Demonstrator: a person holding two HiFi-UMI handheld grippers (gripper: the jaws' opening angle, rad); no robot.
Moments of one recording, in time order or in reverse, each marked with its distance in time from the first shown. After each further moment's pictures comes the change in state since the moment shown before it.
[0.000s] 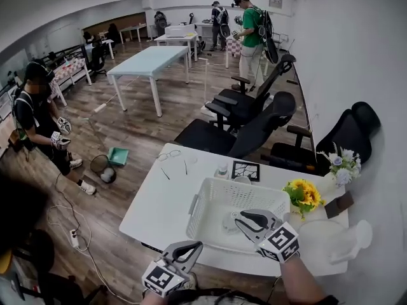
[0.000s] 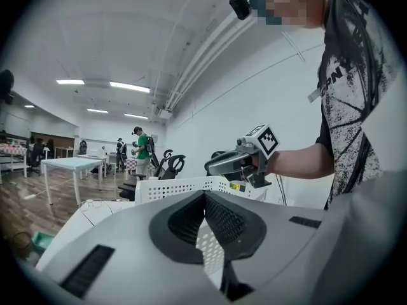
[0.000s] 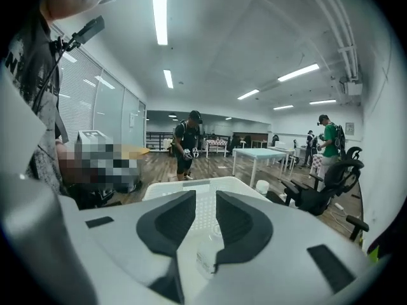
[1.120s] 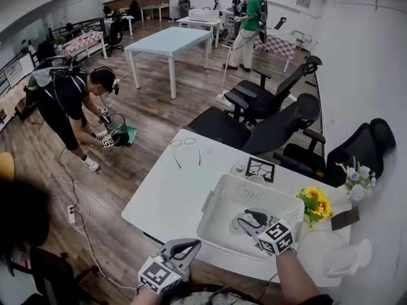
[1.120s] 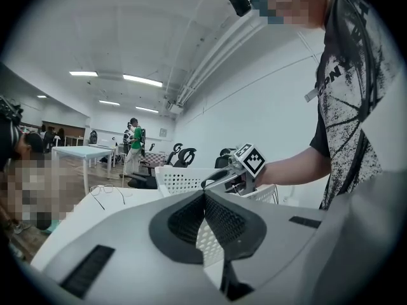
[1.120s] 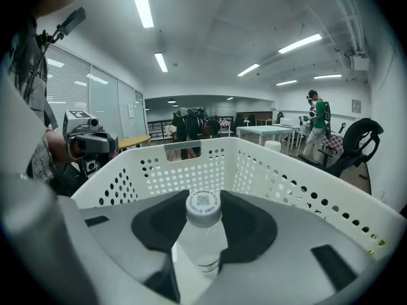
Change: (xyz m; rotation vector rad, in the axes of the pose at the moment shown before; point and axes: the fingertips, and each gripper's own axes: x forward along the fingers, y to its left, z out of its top) left arm -0.019 0.033 -0.021 -0.057 0.065 0.046; right arm 0.076 -0.024 -0.078 0.072 0.163 0.065
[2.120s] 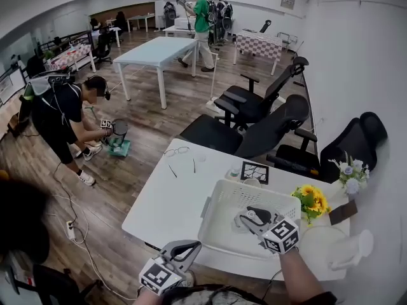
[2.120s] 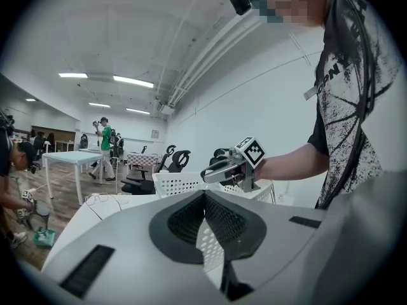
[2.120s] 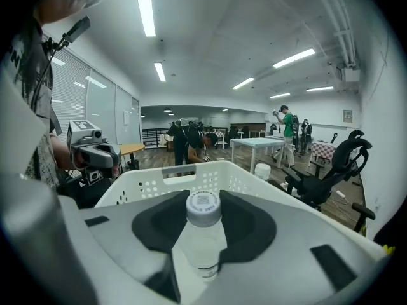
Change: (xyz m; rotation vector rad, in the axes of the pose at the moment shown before) left arm -0.003 0.010 0.010 0.021 -0.034 -0.055; right arm -0.022 -0.002 0.043 -0.012 -0.100 -0.064
